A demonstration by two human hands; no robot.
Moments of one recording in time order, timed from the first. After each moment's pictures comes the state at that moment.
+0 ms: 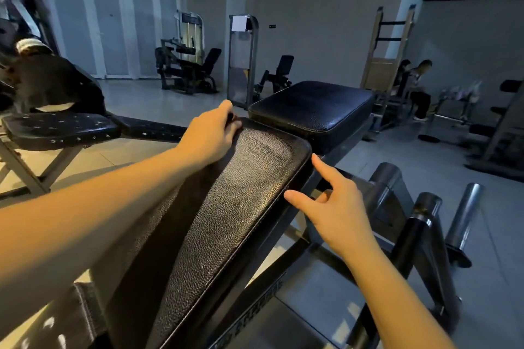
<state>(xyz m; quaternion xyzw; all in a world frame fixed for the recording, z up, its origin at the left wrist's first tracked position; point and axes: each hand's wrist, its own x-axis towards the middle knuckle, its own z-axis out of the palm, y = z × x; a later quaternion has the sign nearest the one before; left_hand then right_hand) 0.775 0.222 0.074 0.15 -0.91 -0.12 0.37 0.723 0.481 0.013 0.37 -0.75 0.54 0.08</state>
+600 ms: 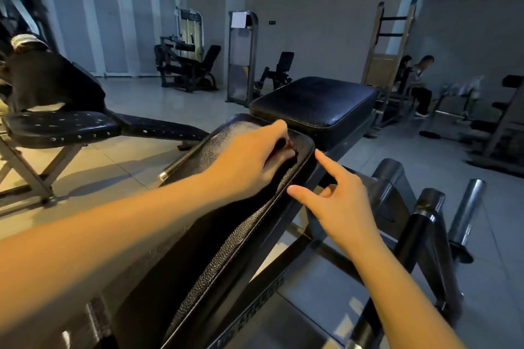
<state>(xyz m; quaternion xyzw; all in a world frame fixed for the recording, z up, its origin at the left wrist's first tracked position) 0.798 0.297 0.060 -0.09 -0.92 -0.14 0.36 0.714 0.480 0.010 0.37 -0.75 0.53 0.09</state>
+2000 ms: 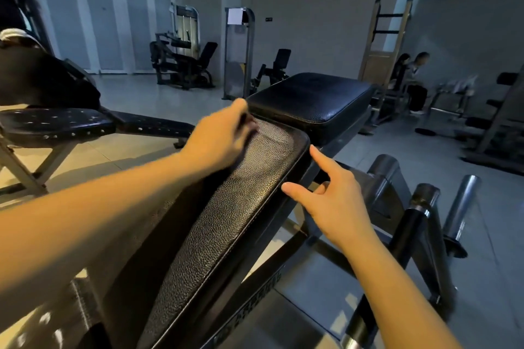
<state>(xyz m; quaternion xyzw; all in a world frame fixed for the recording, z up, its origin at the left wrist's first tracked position) 0.780 0.249 0.066 0.07 -0.91 -0.13 0.39 0.718 0.480 0.010 0.36 -0.76 0.54 0.08</state>
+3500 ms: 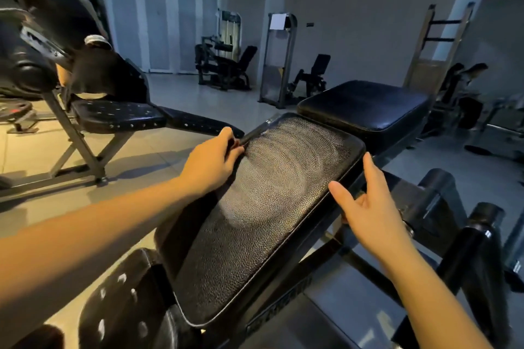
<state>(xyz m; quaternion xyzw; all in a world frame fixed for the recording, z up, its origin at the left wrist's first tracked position) 0.859 0.183 0.007 0.19 -0.89 -0.16 0.38 0.734 0.466 0.000 0.36 -0.79 0.50 0.04</state>
